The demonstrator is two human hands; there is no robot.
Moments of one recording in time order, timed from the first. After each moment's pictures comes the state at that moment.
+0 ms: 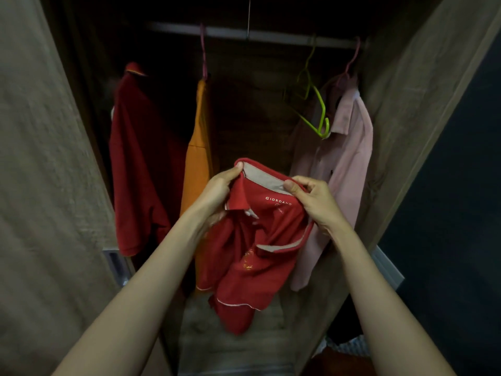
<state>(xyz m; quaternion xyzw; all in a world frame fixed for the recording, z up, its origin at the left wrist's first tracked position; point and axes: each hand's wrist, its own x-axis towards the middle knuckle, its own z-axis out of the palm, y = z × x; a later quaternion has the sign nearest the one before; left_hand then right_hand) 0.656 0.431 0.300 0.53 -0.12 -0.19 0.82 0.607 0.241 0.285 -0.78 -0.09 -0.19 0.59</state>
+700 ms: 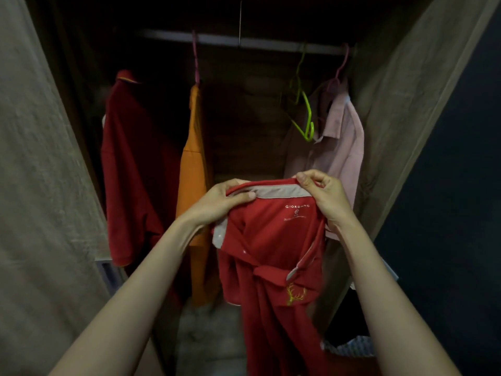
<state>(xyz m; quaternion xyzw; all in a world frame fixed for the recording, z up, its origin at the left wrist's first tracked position) 0.660 0.444 0.295 0.72 -0.28 -0.13 0.62 0.602 0.220 0.299 -0.74 -0.03 -0.23 0.63</state>
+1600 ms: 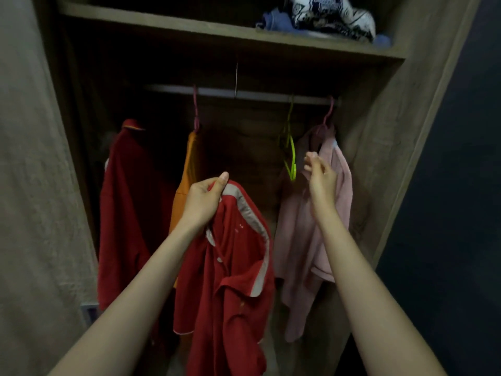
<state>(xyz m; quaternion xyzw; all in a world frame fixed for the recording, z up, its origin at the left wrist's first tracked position) 0.687 0.435 0.347 0.73 -0.21 0.15 0.64 0.683 0.201 0.369 -0.63 0.06 -0.42 0.65</state>
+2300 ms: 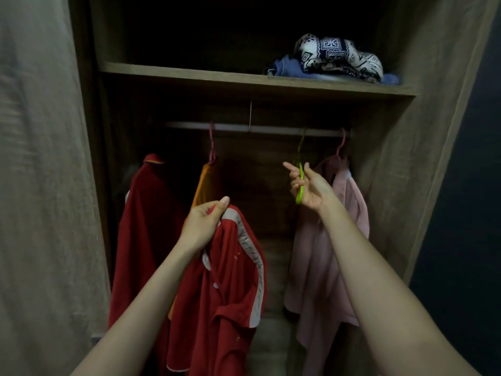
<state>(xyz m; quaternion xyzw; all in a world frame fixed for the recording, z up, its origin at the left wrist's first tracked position) 0.712 0.460 0.356 0.75 -0.20 0.16 0.61 0.752 0.189 0.426 -0.43 -0.10 0.02 0.90</state>
